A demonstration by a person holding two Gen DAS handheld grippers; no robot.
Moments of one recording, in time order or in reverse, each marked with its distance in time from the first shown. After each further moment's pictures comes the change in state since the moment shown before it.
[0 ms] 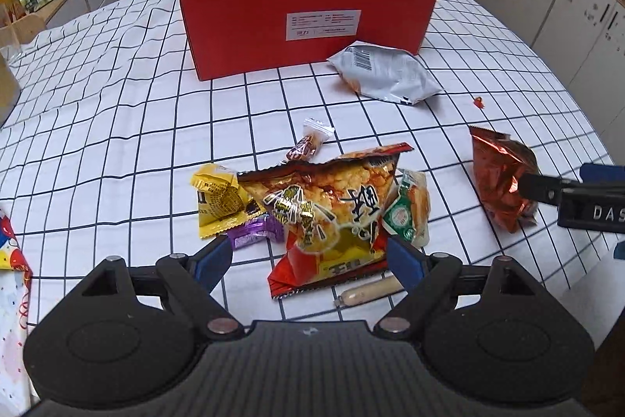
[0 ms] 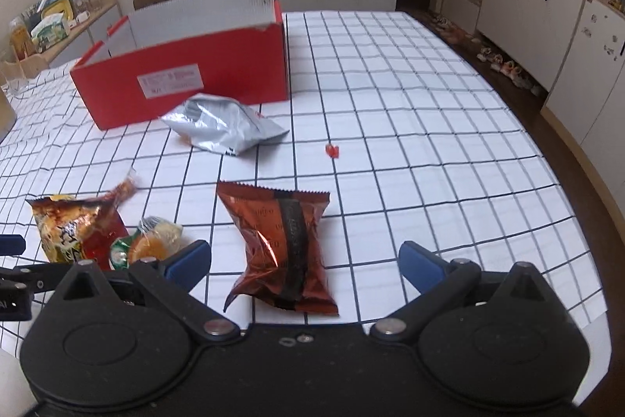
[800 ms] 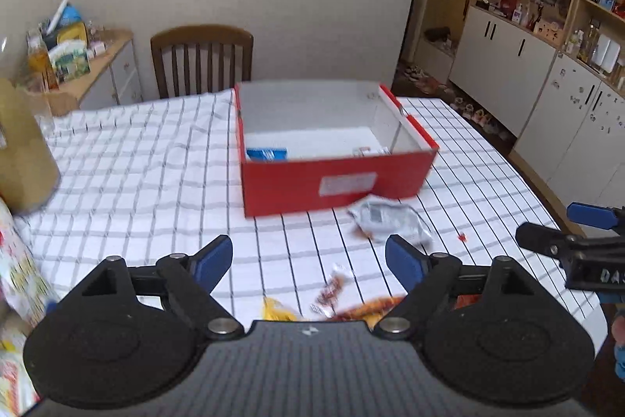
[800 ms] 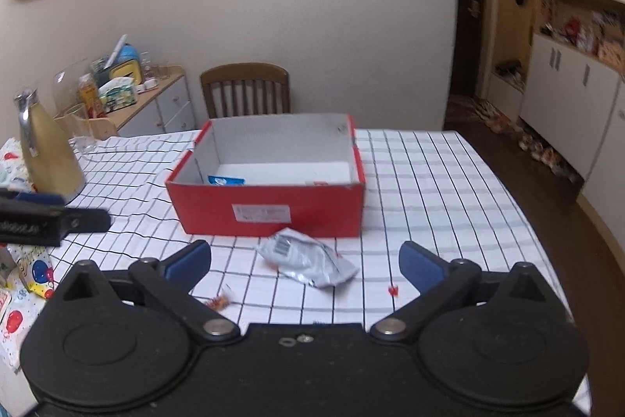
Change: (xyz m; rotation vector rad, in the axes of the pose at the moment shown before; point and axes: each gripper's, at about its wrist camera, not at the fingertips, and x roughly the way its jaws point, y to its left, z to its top) left arm -0.100 0.044 0.052 -0.045 -0.275 -0.037; right arm -0.084 0.040 0.063 -0.071 -0.250 0.120
